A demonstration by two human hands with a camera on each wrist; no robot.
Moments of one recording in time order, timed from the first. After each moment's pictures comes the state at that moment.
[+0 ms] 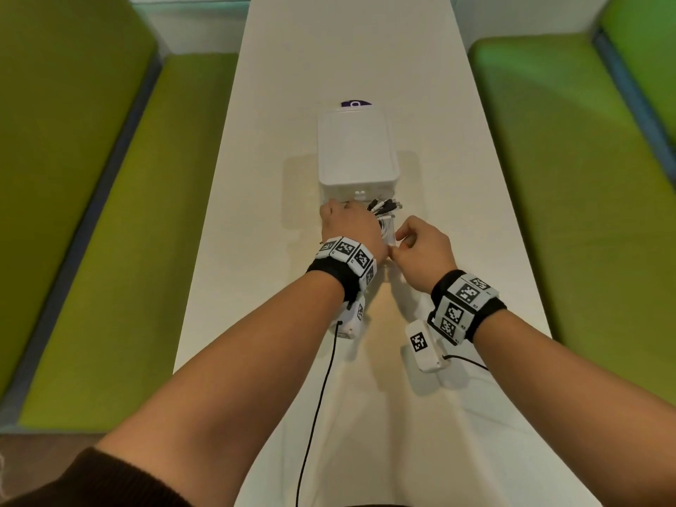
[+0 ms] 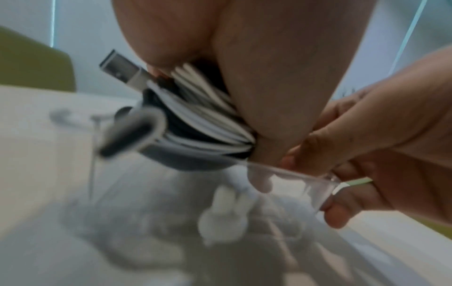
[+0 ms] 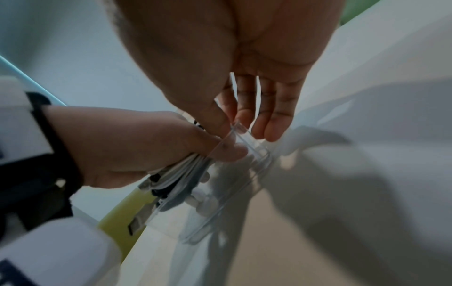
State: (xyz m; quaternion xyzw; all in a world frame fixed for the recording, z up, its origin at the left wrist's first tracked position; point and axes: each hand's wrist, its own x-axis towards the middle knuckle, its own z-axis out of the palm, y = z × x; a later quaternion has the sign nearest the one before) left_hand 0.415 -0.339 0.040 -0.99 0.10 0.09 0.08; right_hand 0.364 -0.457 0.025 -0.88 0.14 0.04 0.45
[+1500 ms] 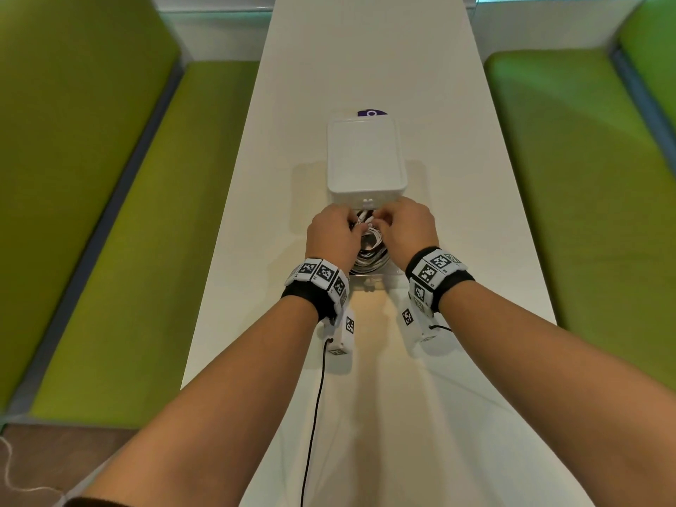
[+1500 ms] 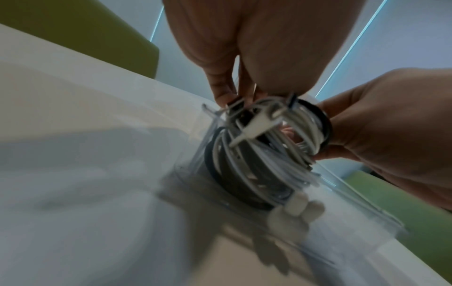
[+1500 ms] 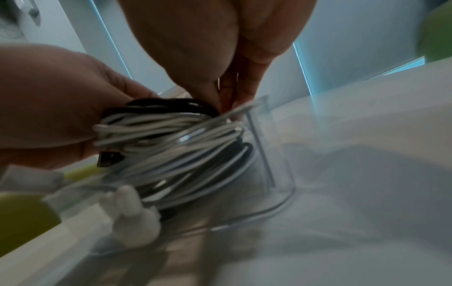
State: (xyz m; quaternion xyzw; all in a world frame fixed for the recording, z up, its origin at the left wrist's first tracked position) left_hand 0.410 -0.284 0.042 -0.95 -0.01 -0.03 -0.32; right_hand 0.415 -0.422 0.037 -0.95 0.00 -0.04 0.30
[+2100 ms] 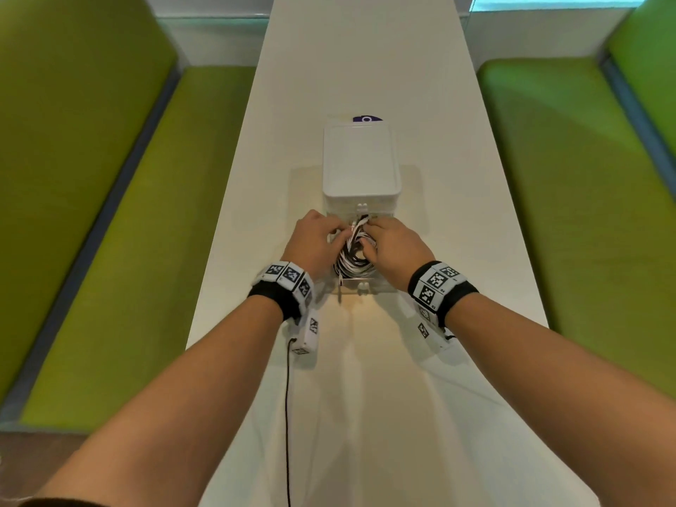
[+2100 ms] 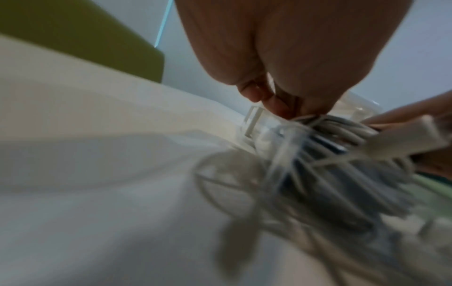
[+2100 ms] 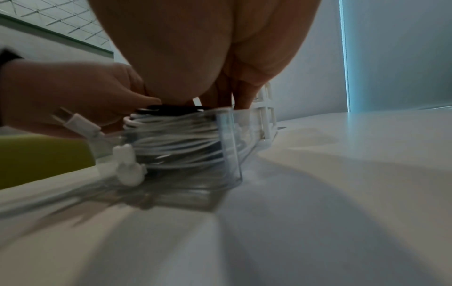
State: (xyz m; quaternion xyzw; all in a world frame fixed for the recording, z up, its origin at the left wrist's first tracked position) left_hand 0.414 -0.248 0.032 -0.93 0.09 0.03 -0.35; right_hand 0.400 -0.426 0.029 -0.97 -0.14 0.05 0.19
